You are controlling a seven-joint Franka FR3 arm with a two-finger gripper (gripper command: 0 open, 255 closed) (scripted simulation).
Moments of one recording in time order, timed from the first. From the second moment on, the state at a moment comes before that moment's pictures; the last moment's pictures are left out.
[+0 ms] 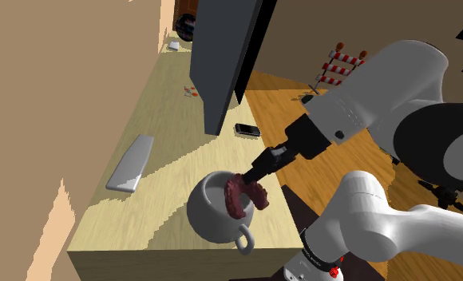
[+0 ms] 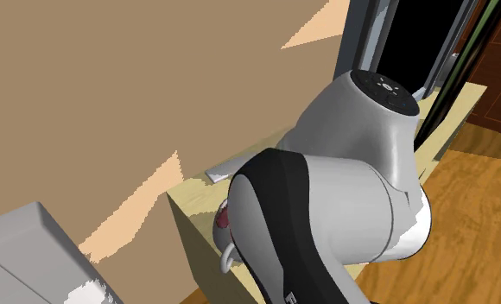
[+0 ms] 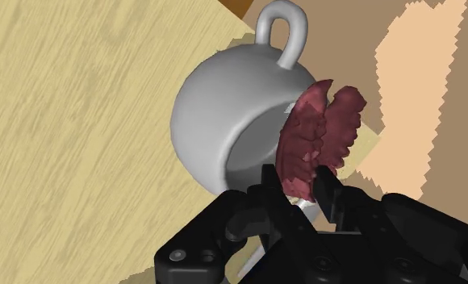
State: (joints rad) arm 0.42 -1.28 0.28 -2.85 0.53 2.00 0.45
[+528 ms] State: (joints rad) arm 0.44 -1.29 0.30 -2.92 0.57 2.06 0.43
